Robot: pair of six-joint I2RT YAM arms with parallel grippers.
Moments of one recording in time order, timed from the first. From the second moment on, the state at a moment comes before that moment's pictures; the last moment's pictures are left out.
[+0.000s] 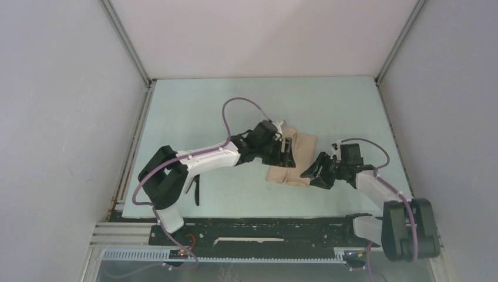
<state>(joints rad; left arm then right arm) -0.84 1.75 1.19 -0.18 0.28 -0.69 0.05 1.23 0.43 -0.25 -0.61 0.68</state>
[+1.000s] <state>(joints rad) -1.26 2.34 1.97 -0.83 -0.32 -0.56 -0.33 1.21 0.53 -0.41 -0.45 0.56</state>
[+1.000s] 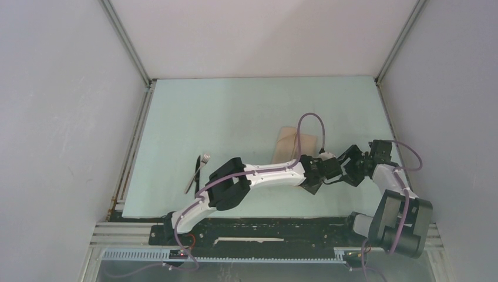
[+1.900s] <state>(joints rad) -1.17 2.03 1.64 -0.62 -0.17 -0.63 -0.17 1.67 0.54 0.25 -0.92 0.79</state>
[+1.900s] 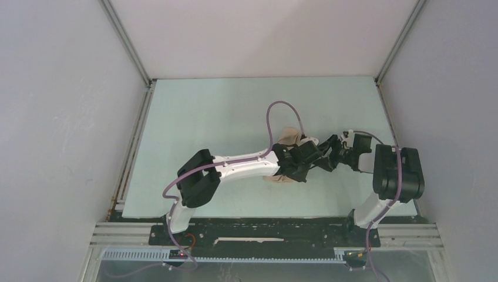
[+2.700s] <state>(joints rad) -1.17 2.03 1.63 -0.57 -0.07 -0.64 -0.17 1.77 0.54 0.44 -0.88 0.87</state>
